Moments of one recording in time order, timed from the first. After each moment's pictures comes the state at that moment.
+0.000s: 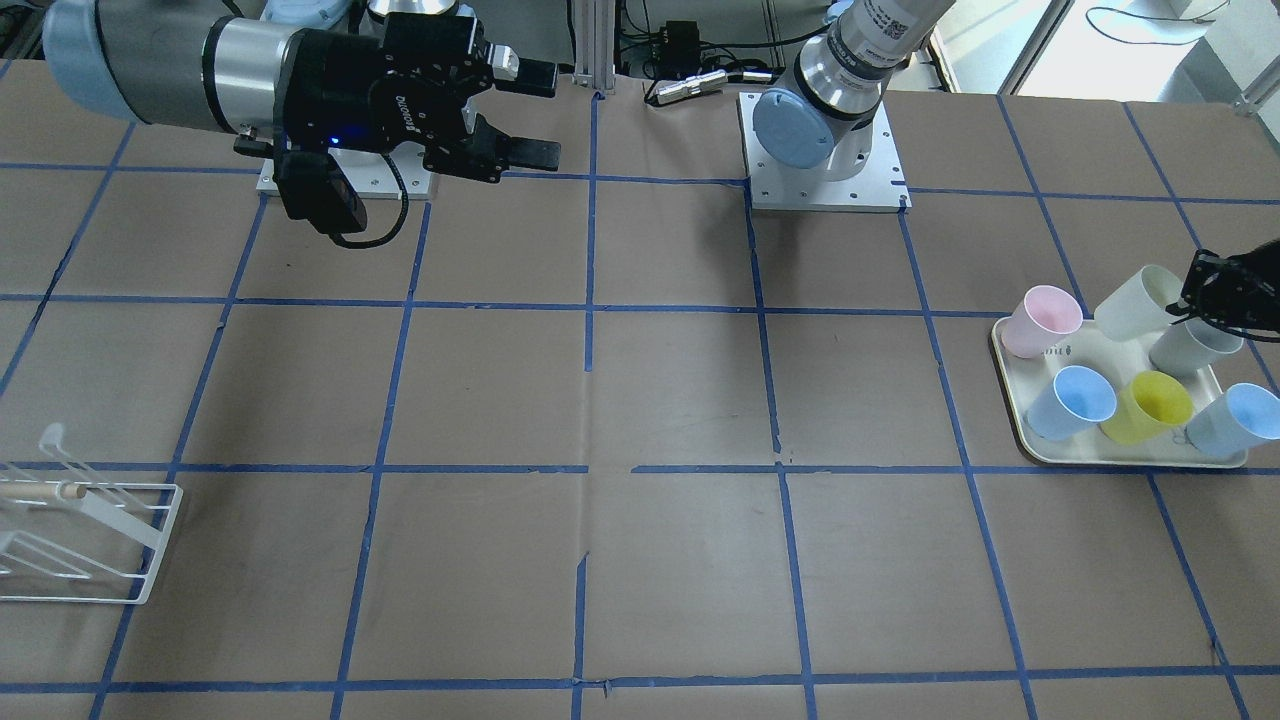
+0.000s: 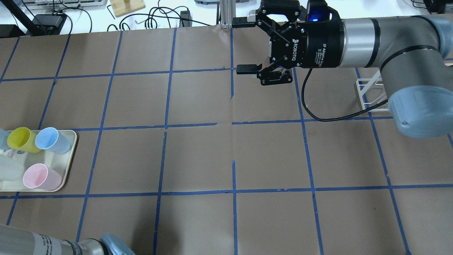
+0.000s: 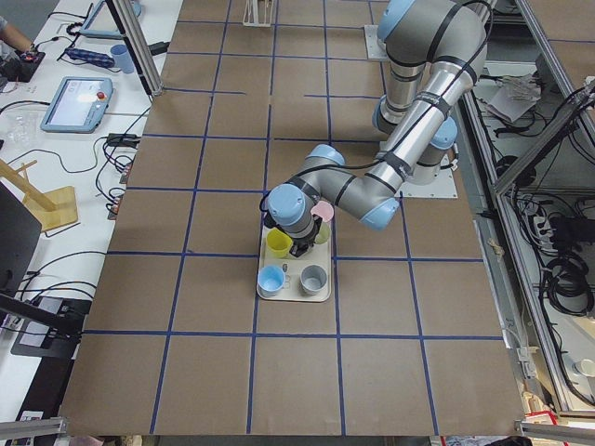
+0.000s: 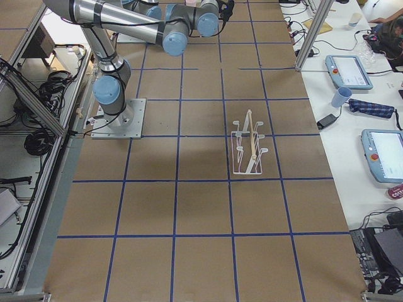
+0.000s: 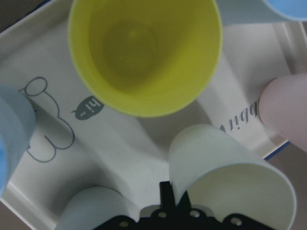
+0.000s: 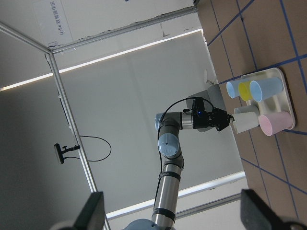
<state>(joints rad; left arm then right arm) -0.64 -1.89 -1.62 -1.51 1.65 1.50 1.48 -1.66 1.94 -1.77 -0.04 0.20</state>
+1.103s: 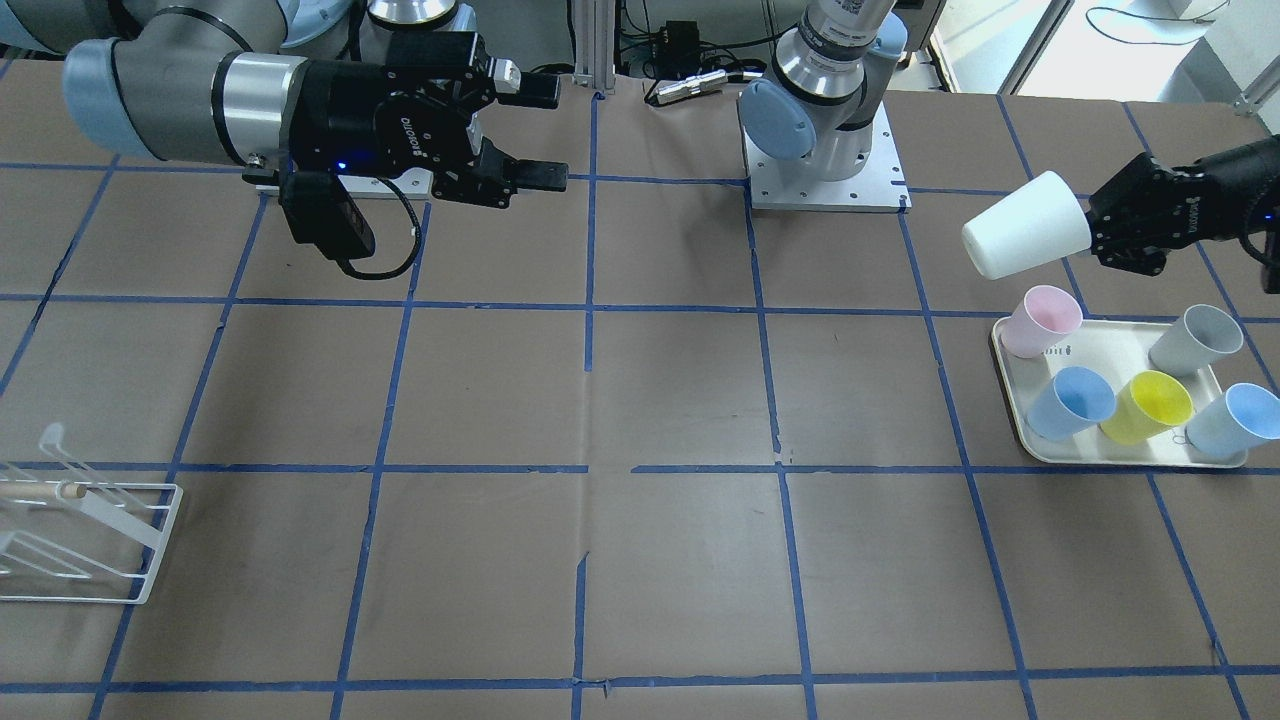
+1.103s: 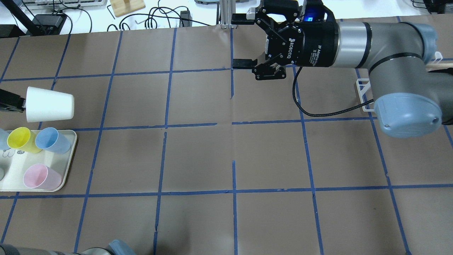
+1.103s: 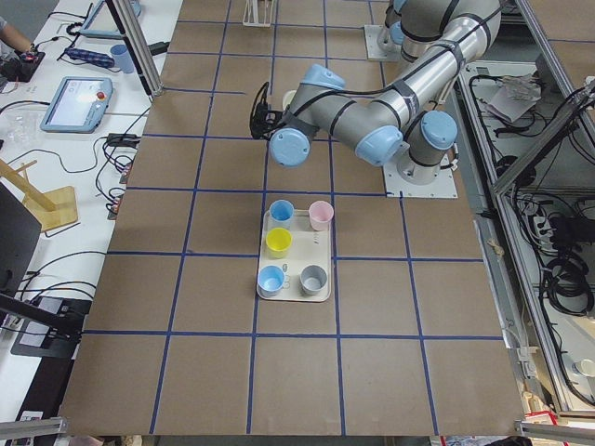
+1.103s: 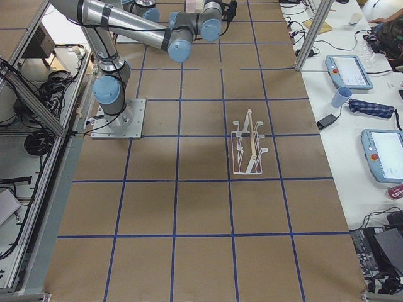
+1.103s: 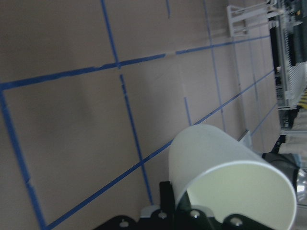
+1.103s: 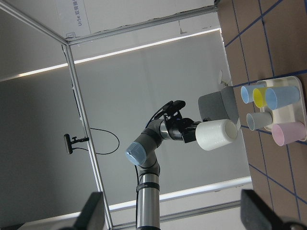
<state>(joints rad) -0.80 -1.73 -1.53 -2.33 0.91 1.30 1.49 -1.60 1.96 -1.94 0.01 0.19</state>
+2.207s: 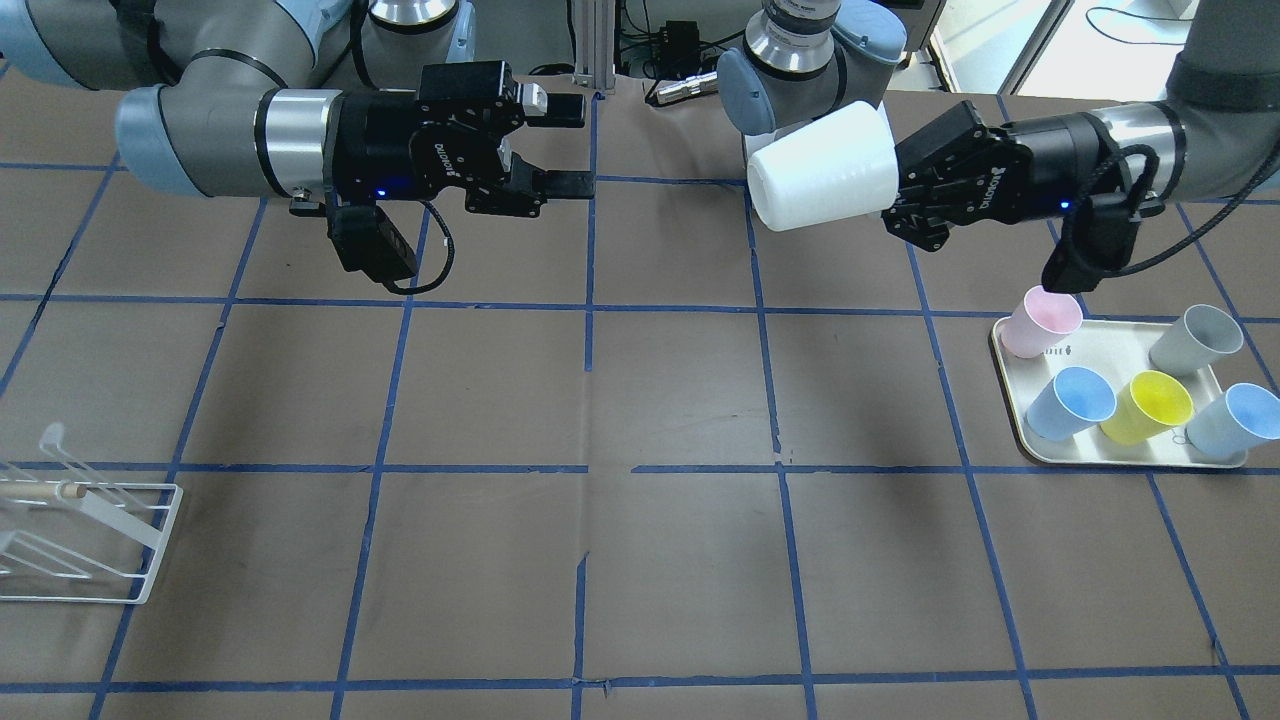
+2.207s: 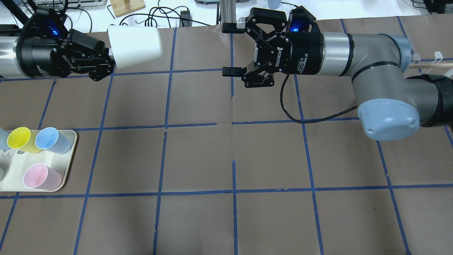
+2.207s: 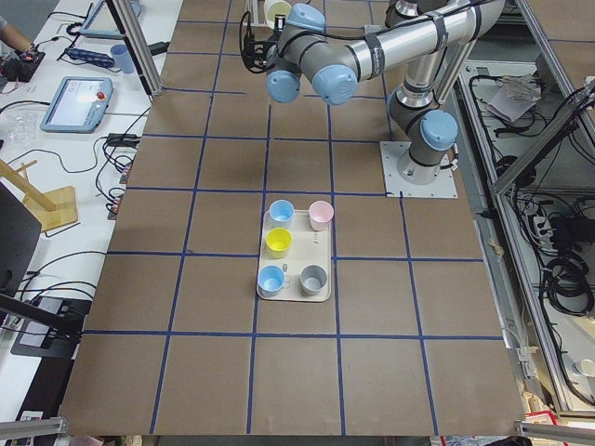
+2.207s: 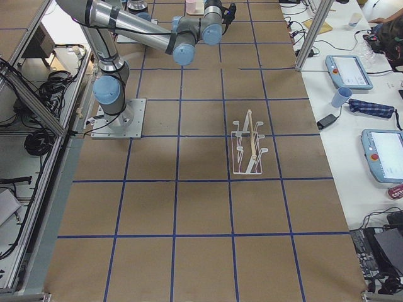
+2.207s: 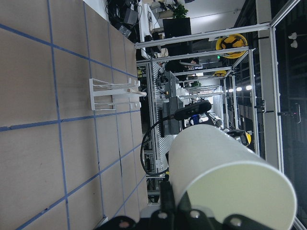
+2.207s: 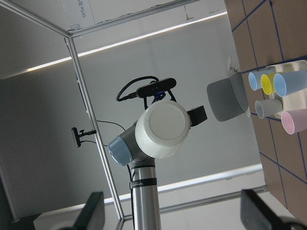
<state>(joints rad) -1.15 -1.66 -1.58 -2.62 0.41 1.23 1.53 -1.55 1.97 -1.96 0.06 0.21</state>
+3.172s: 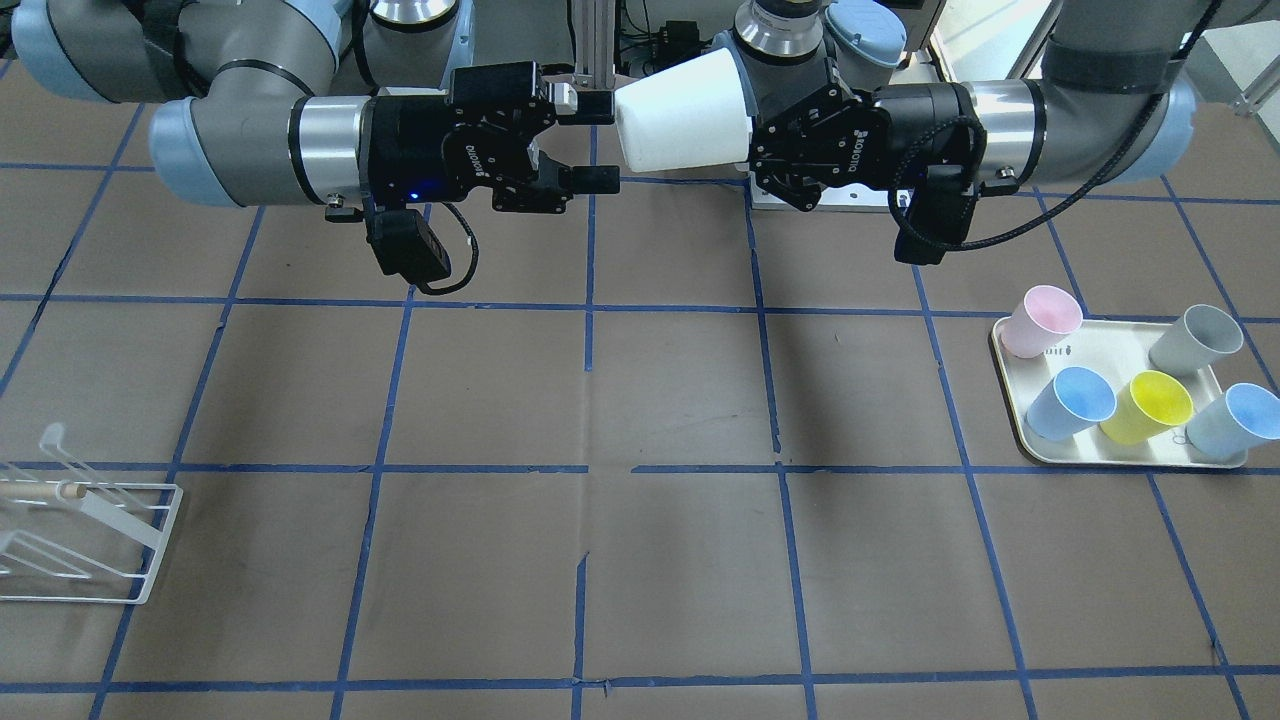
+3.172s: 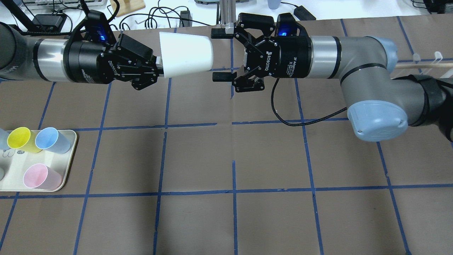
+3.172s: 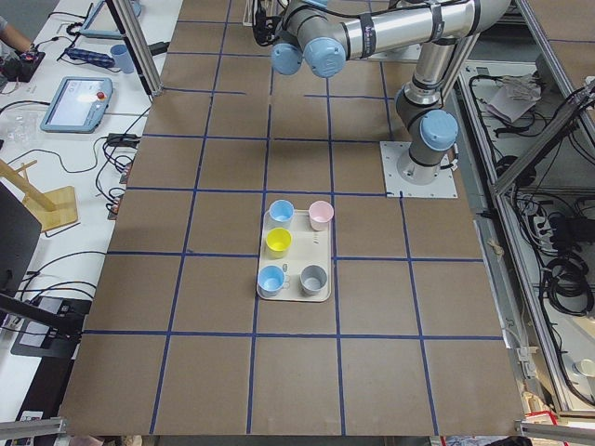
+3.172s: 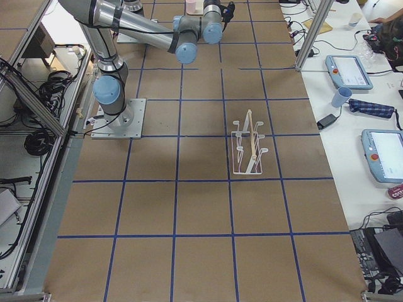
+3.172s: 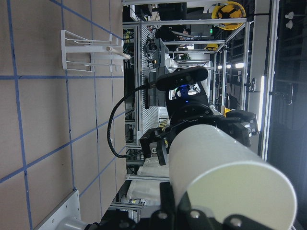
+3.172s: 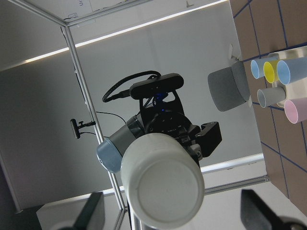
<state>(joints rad) -1.32 -1.63 -1.61 -2.63 0.32 1.15 1.57 -1.53 1.97 -1.96 0.08 0.21</state>
